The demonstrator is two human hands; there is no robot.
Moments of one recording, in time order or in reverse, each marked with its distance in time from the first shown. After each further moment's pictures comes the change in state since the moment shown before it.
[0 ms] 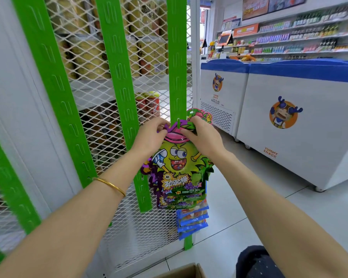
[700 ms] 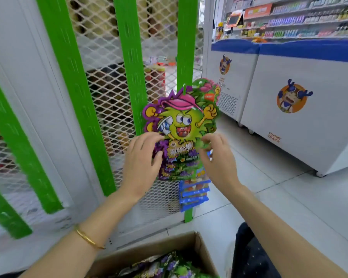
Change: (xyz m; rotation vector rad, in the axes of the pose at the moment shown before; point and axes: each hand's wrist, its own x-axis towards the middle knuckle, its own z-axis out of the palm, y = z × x) left_hand -0.139 -0.056 0.021 0.260 0.219 0.238; right_hand -0.132 0.011 0.034 0.197 0.160 -0.010
